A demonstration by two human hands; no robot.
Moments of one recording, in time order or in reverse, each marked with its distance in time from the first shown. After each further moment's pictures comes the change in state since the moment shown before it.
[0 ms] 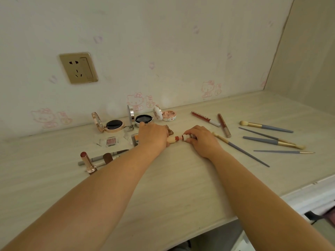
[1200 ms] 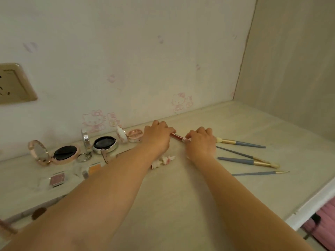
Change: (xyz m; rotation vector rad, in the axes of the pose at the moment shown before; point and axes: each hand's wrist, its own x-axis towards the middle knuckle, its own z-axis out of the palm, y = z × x) left_hand 0.106 0.078 -0.001 -0.217 0.132 0.315; right_hand 0.033 0.045 -0.042 -0.435 0.214 0.389
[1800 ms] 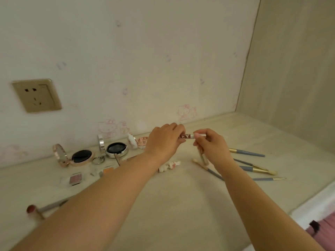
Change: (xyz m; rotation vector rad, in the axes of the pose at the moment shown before) left_hand -0.035 0.010 -0.042 -0.139 0.422 0.206; right_hand -0.019 0.011 -0.054 1.112 -0.029 0.066
